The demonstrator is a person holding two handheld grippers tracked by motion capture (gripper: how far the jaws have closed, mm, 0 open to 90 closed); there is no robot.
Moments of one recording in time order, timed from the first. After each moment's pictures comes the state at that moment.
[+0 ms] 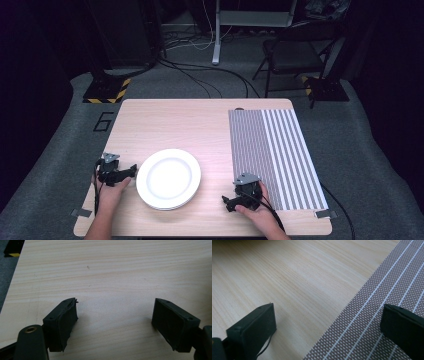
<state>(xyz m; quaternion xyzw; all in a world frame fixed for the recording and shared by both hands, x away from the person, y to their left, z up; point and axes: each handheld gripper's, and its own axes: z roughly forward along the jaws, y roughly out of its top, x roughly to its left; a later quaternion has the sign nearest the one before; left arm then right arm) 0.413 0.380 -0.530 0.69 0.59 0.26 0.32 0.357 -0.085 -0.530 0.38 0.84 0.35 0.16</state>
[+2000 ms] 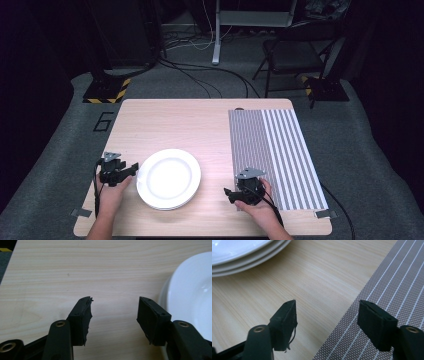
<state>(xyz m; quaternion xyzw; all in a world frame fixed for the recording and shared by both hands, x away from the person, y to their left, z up) 0.396 0.353 -0.492 0.68 0.60 0.23 0.35 0.354 -0.087 -0.495 0.40 0.83 0.37 0.14</state>
